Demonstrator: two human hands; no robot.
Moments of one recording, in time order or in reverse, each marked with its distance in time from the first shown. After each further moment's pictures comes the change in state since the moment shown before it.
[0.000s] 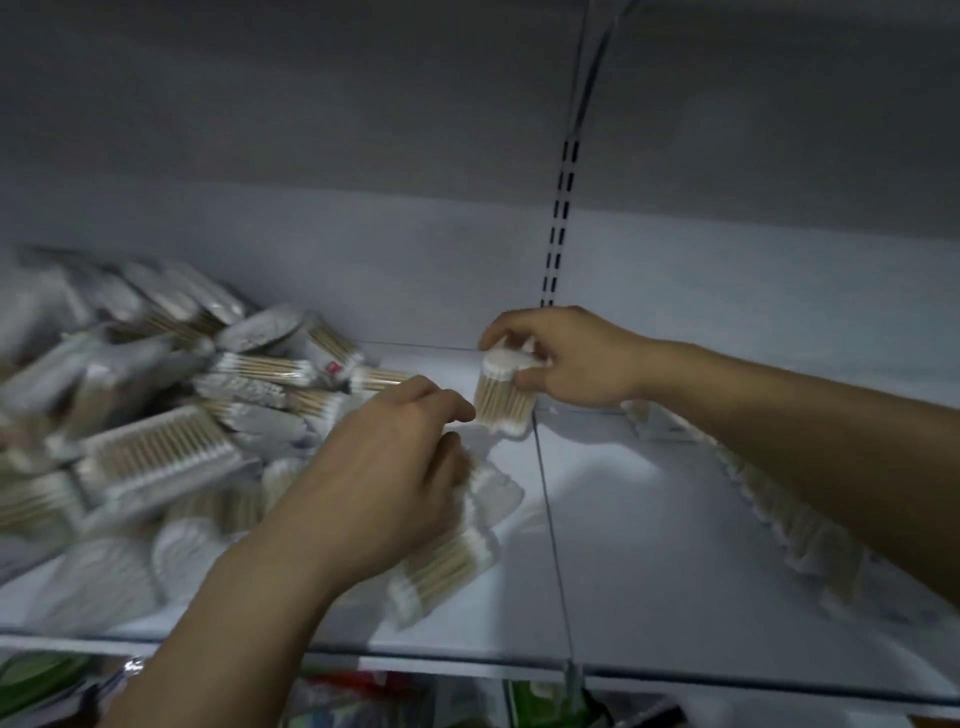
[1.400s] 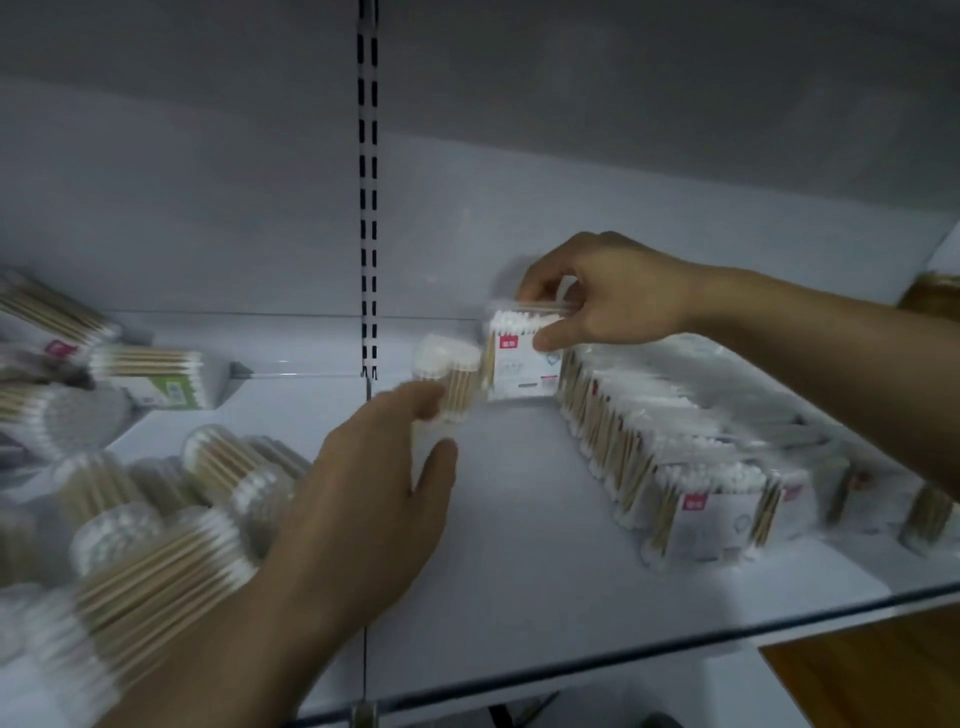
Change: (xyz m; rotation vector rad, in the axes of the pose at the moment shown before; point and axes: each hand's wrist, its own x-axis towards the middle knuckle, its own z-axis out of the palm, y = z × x) left_hand 0.034 0.080 0.100 -0.473 0.023 -0.085; right_hand -0.095 0.101 -0.068 -0.179 -0.026 0.210
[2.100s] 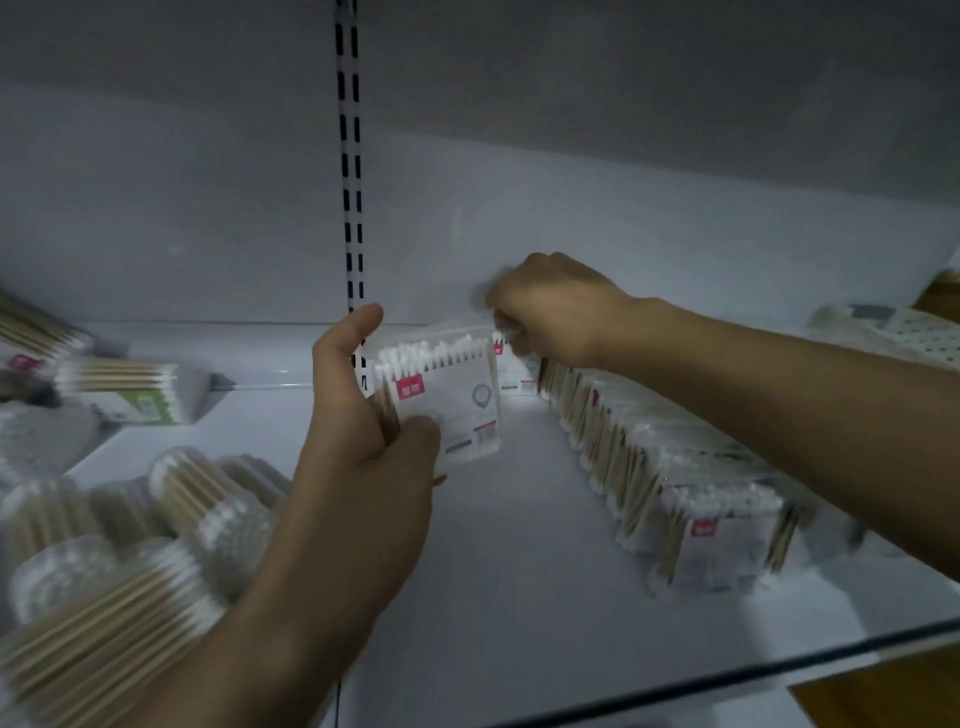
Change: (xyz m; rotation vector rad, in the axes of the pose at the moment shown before) left_hand 0.013 0.023 0.006 -0.739 0.118 -0.210; right_hand 0.046 0.008 0.044 -0.420 0.051 -0.027
